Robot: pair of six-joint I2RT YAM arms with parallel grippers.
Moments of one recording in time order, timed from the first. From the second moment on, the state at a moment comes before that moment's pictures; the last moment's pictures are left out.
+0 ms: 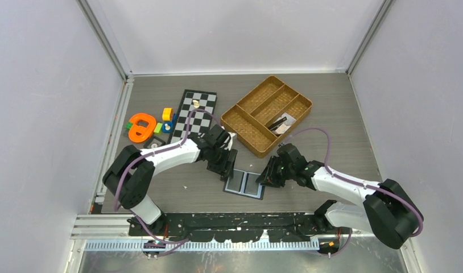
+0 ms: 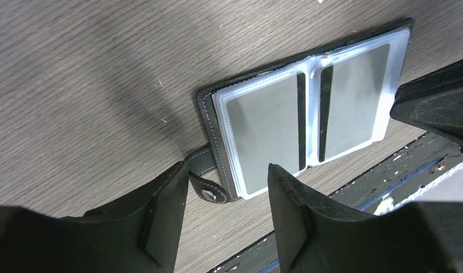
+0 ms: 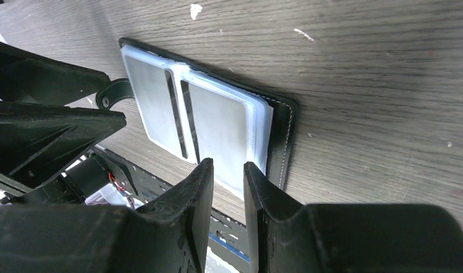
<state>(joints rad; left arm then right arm) -0.75 1.59 0.96 -0.50 0.24 -0.42 0.65 1.15 0.43 -0.17 -0.27 1.04</state>
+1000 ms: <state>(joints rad) -0.75 1.65 0.93 -0.49 0.23 -0.42 0.66 1.17 0.42 -0.21 -0.24 1.05</state>
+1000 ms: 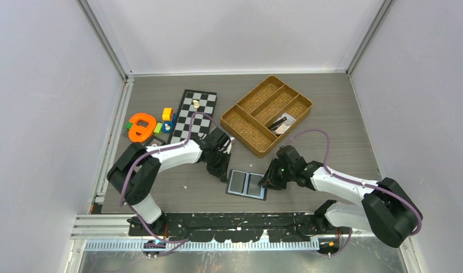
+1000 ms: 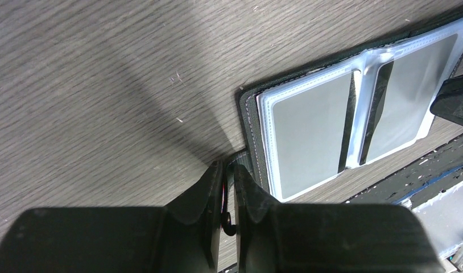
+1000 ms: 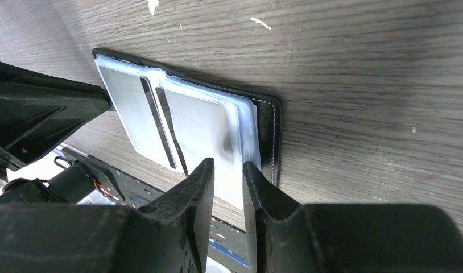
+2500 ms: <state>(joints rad) -0.74 1.65 0.89 -0.43 0.31 -0.47 0.69 1.18 0.39 -0.05 -0.27 1.13</state>
